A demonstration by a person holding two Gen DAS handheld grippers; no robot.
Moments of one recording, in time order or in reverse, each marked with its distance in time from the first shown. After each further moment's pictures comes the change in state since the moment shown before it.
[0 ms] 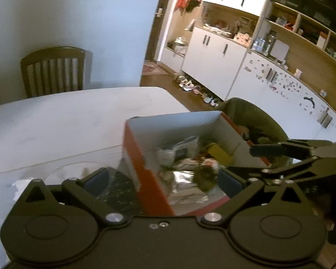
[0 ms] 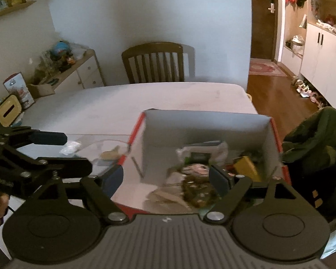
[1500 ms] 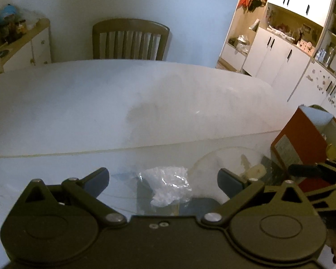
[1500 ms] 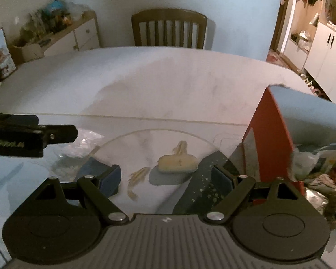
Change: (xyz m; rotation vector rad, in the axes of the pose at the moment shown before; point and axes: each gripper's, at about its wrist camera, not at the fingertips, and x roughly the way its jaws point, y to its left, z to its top) left arm 0.043 0.240 -0.045 -0.142 0.044 0.216; right arm 0.216 0.169 -0.007 -0.053 0.148 -0.135
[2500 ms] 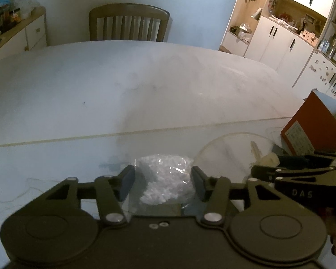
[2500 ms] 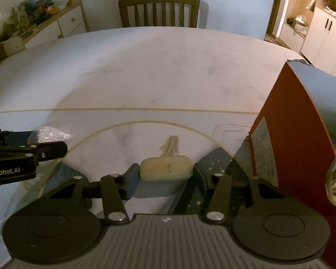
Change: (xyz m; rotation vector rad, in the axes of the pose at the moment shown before) left arm 0.033 0.002 -0.009 -0.003 0.066 0.004; right arm 0.047 -0.009 0.005 0.042 0.059 -0.023
